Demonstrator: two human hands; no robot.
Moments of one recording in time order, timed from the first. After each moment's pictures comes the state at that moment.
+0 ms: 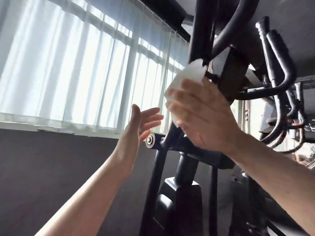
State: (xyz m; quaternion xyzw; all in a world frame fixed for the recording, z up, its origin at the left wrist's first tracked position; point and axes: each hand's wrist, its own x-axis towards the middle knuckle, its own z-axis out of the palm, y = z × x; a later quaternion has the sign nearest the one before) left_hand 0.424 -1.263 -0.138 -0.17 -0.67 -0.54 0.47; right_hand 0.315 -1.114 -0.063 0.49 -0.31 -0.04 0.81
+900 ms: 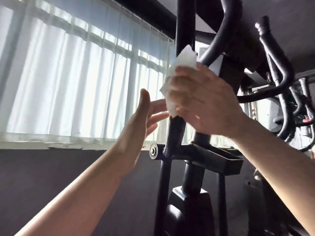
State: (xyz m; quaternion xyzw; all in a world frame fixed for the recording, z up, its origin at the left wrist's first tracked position) left_hand 0.458 -1.226 -0.095 -0.19 -0.71 -0.50 0.45; right_hand 0.330 -1.103 -0.022 0.52 -0.26 -0.02 0.81
